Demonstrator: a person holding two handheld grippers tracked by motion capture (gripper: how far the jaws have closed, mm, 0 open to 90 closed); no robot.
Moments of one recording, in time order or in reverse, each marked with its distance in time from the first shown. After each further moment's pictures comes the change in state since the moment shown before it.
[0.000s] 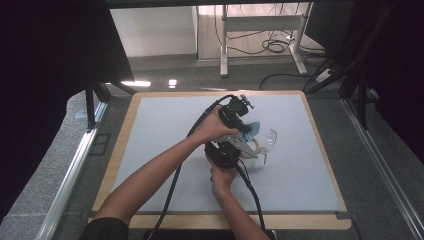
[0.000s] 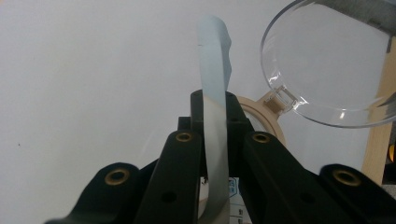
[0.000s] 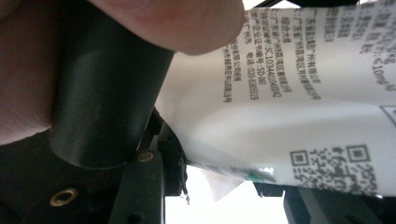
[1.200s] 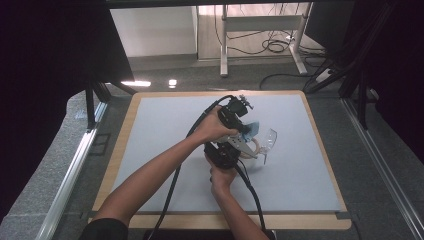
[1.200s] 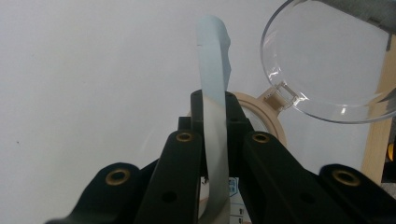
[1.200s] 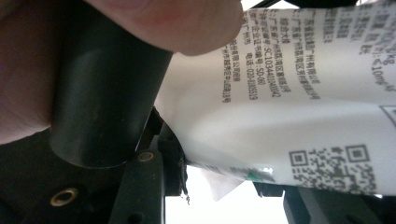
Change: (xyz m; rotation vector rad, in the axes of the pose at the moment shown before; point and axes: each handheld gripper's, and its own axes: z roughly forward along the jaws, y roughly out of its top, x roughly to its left) left arm 0.001 -0.002 0.000 0.003 -0.004 -0.005; right arm 0.001 -0.002 0.000 0.003 0.002 0.001
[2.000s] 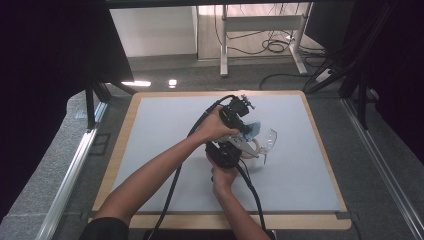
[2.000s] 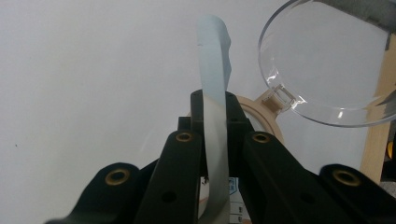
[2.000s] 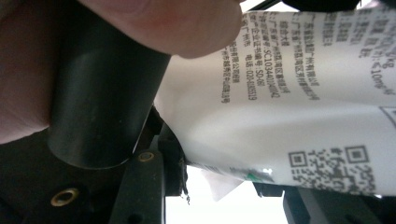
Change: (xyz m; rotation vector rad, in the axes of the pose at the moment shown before) left arm -0.002 0.004 0.001 0.006 -0.003 0.007; right arm -0.003 0.003 -0.002 0.000 0.002 -0.003
